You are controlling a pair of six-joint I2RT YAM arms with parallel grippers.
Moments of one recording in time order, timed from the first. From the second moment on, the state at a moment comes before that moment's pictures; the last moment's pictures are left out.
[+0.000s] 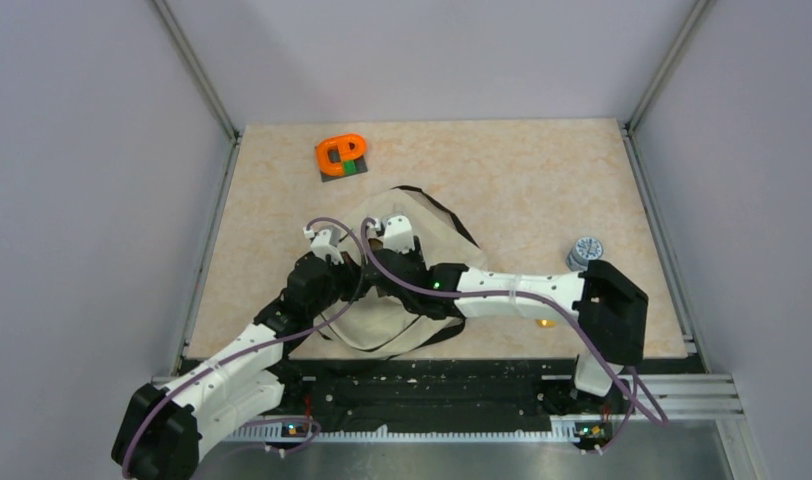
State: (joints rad) left arm -0.52 0.84 0.31 0.13 0.09 -0.66; right arm 1.23 1.72 1.26 -0.32 0.68 0.58
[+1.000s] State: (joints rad) left arm -0.52 0.83 0.31 0.11 0.09 -0.68; right arm 1.18 1.87 1.32 -0.39 0.77 0.54
